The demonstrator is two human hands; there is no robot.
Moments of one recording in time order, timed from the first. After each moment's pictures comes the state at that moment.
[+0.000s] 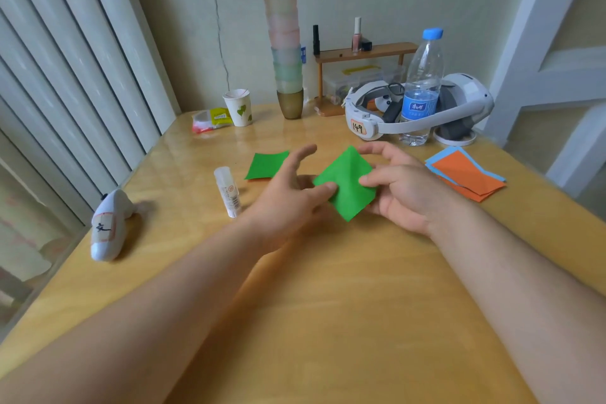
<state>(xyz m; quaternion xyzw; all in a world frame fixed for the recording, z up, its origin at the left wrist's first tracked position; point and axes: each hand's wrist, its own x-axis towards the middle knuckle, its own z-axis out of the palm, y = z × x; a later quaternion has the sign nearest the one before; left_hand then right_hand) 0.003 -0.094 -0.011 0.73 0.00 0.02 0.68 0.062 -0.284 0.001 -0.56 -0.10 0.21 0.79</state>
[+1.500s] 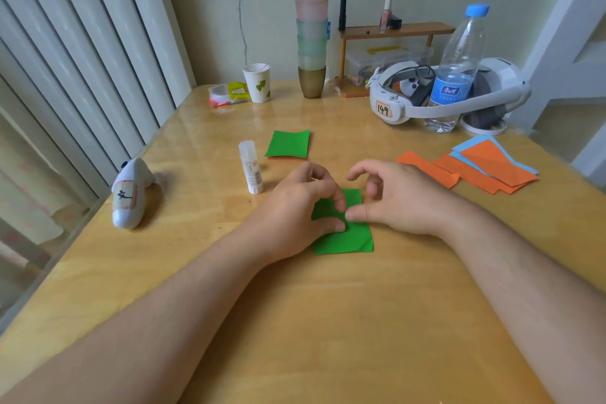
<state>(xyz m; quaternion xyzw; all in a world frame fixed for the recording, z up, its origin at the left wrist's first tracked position) -0.035 -0.055 -0.034 0.94 -0.15 0.14 0.26 0.040 -0.265 -0.009 -0.92 -0.27 0.07 0.29</state>
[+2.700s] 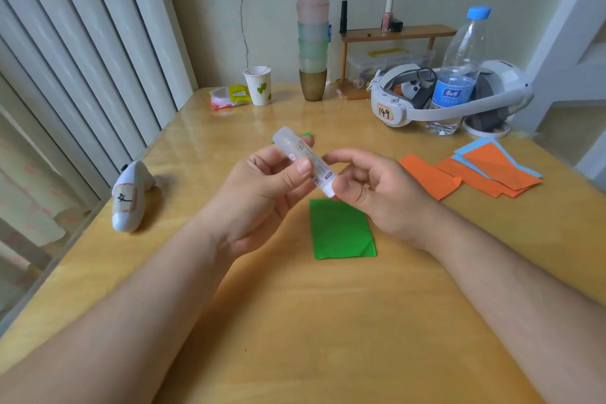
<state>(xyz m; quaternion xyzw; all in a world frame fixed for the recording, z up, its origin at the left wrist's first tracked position) -0.047 -0.041 -0.002 0.52 -0.06 0.02 0.85 0.024 -0.243 -0.012 -0.75 -0.34 0.10 0.56</state>
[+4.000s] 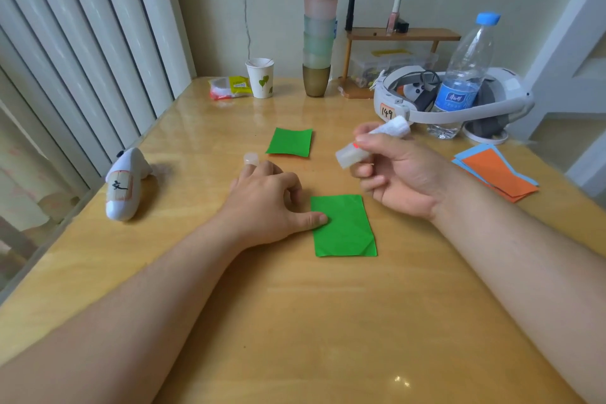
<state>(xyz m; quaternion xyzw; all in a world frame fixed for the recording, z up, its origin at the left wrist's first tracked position) -0.025 -0.016 -0.040 0.98 0.02 0.06 0.18 0.053 -0.239 0.019 -0.55 -0.13 0.31 0.77</state>
